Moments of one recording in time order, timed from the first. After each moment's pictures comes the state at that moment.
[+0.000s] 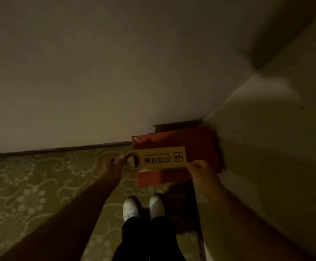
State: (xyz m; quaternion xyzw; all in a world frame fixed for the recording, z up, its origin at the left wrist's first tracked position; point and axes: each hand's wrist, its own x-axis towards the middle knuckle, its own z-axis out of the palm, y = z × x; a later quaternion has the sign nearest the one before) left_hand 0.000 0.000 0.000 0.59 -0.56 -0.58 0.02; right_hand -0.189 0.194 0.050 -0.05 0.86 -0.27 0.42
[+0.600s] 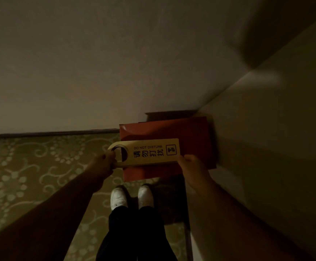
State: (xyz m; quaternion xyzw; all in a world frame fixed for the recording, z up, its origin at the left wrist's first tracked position) left_hand -0.003 0.003 -0.045 0.62 -0.43 -0.65 -0.03; right_hand -0.198 0.186 0.009 -0.02 0.85 -0.25 0.45
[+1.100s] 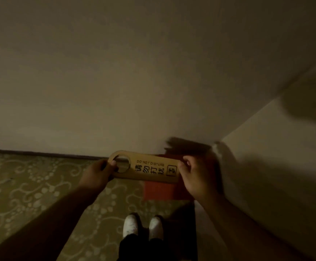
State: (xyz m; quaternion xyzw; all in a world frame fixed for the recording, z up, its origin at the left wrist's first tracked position) left_hand 0.056 -0.017 0.150 0.58 -0.55 -0.58 0.14; right_hand -0.179 0.140 0.164 -0.30 0.87 -0.23 0.31
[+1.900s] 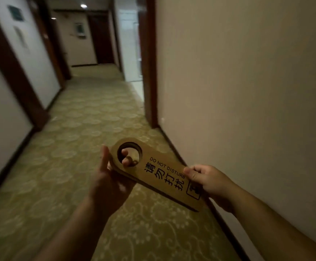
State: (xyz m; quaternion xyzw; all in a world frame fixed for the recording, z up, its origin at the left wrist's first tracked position) left_hand 0.553 0.250 0.467 0.32 -0.15 -0.49 0.80; right_hand 0.350 0.093 0.460 -0.71 0.38 -0.12 0.58
